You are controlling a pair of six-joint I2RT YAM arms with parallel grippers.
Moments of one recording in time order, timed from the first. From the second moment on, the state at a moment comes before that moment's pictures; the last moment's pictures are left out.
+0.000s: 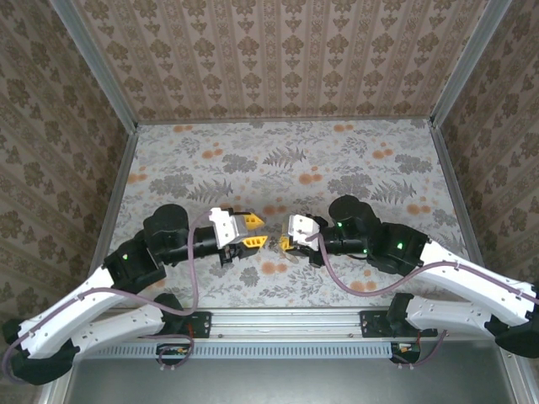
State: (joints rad) left arm -1.04 0.73 0.93 -0.41 0.31 0.26; right arm 0.98 0.99 1.00 -0.50 -0.26 -0.37
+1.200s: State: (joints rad) left arm -1.12 0.87 0.93 -0.48 0.25 0.33; right arm 0.98 1.00 1.00 -0.53 -0.26 -0.37
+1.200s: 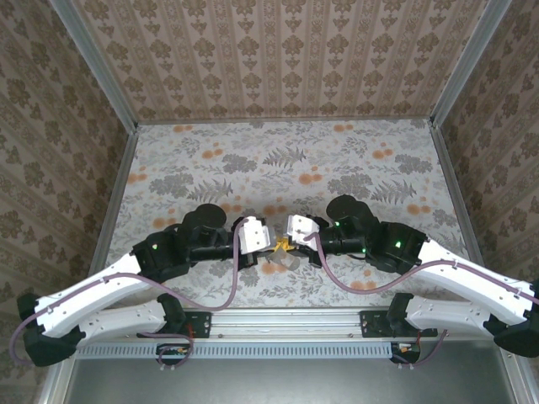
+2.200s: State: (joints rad) left arm -1.02 0.72 0.74 -0.23 0.45 0.29; right arm 0.99 0.97 0.98 -0.45 -0.30 -0.35
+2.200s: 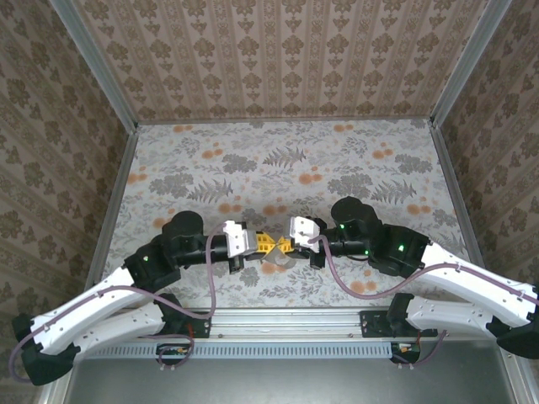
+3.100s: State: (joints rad) left arm -1.07 0.88 0.87 -0.45 0.26 0.34; right arm 1.00 0.99 0.98 -0.54 -0.19 -0.39
